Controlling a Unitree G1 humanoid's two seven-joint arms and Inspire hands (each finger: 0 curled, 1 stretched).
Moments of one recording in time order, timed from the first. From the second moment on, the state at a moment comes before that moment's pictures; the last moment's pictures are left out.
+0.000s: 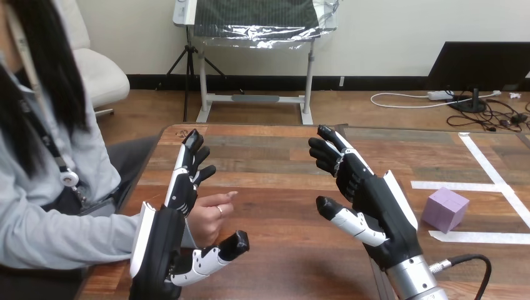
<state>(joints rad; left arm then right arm) -0.09 0.12 -0.05 0.94 0.19 -1.38 0.14 -0.25 -0.10 -0.05 0.95 0.13 -1.03 0.43</state>
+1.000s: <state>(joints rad) -0.09 0.11 -0.04 0.94 0.11 -1.38 0.06 -0.25 -0.08 -0.05 0.95 0.13 -1.03 0.43</state>
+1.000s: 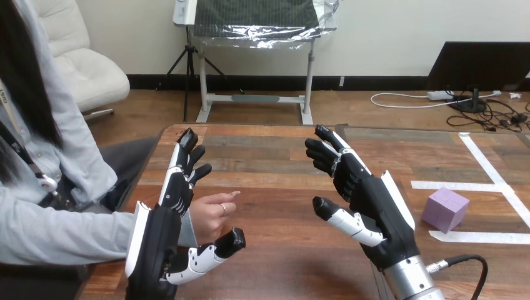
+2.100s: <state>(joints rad) -0.08 0.10 -0.03 0.94 0.06 -1.38 -0.02 -0.25 -0.08 -0.06 0.95 0.13 -1.04 0.43</state>
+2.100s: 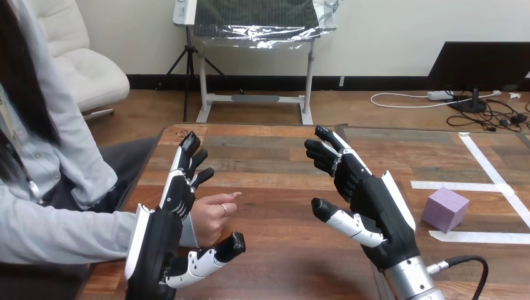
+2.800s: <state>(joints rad) -0.08 0.12 -0.03 0.92 -0.02 -1.35 -0.12 -0.26 -0.08 -0.08 0.98 0.12 -1.07 0.36</state>
